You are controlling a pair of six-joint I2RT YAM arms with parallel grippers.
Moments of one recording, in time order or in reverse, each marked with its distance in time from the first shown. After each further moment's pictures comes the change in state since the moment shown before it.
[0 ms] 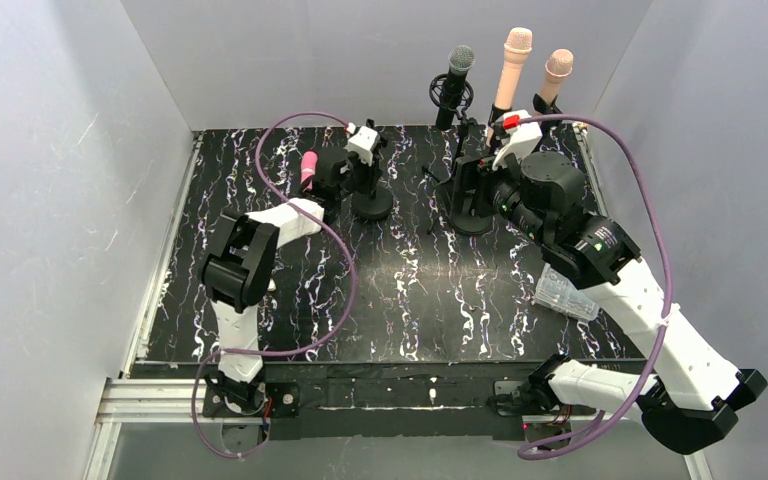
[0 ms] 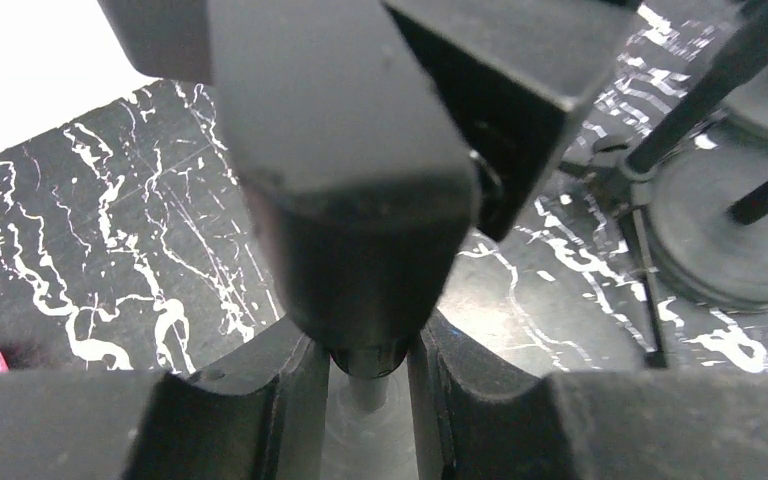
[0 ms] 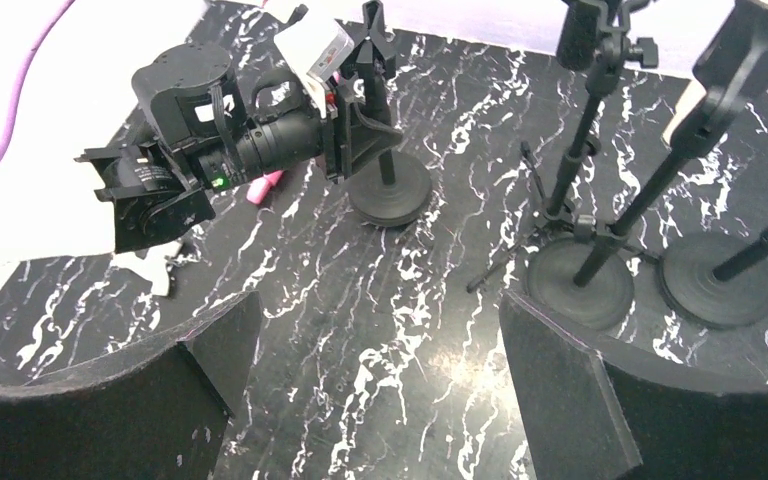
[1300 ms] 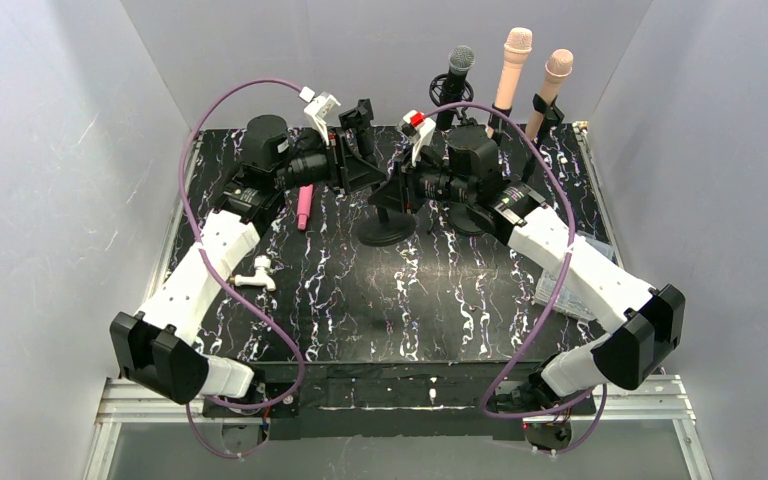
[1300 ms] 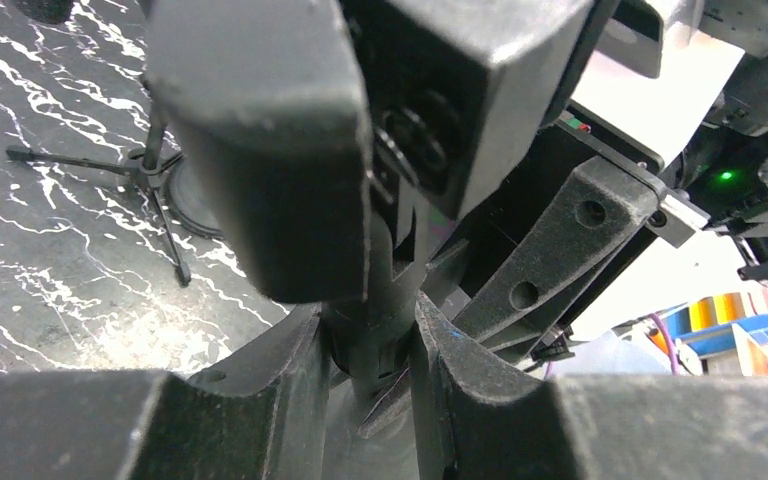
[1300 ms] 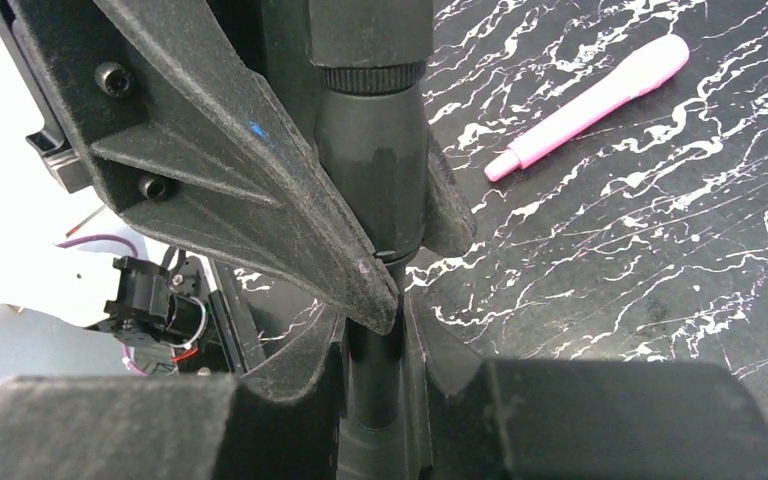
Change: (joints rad) left arm 0.038 -0.588 0.095 -0.595 0.609 -0.444; right arm -0.003 0.362 0.019 0.322 -0.671 -0.018
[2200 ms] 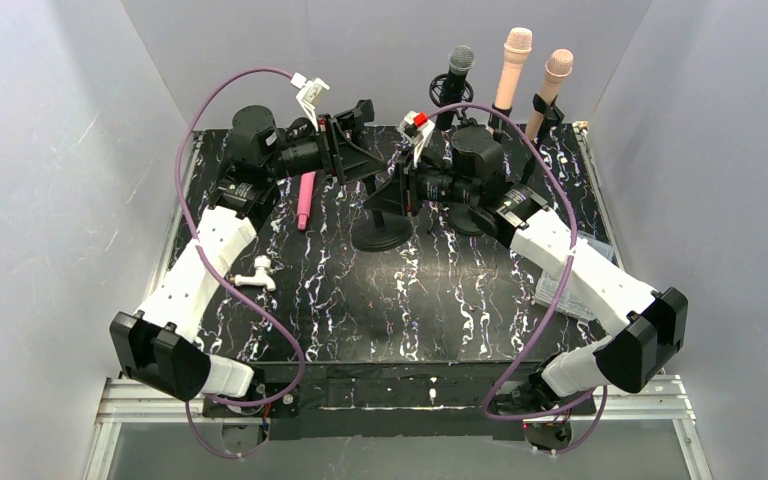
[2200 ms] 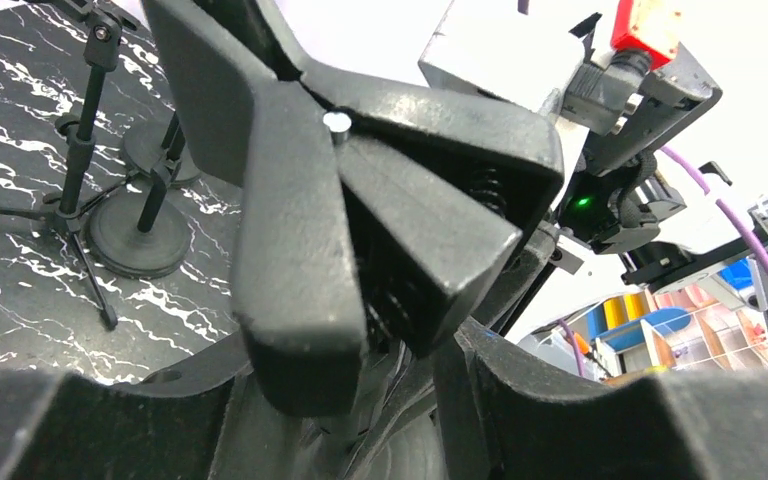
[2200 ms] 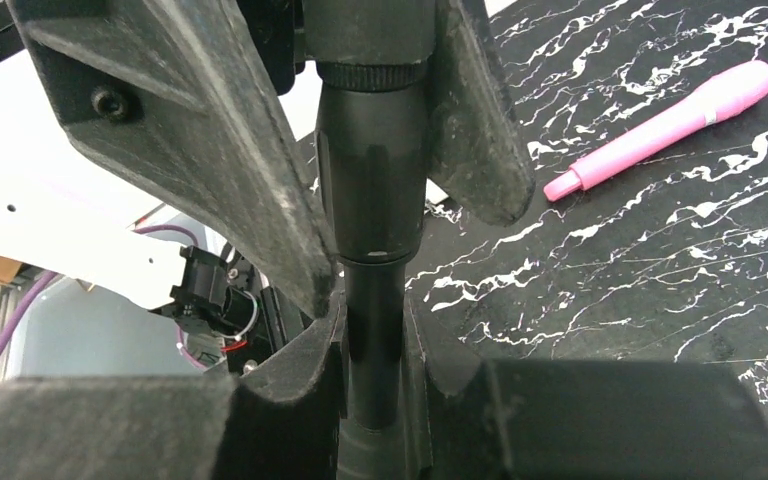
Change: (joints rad) left arm 0.032 0.013 0.044 0.137 0.125 -0.197; right arm -0.010 -0.018 -0.029 0.086 -0.112 0.062
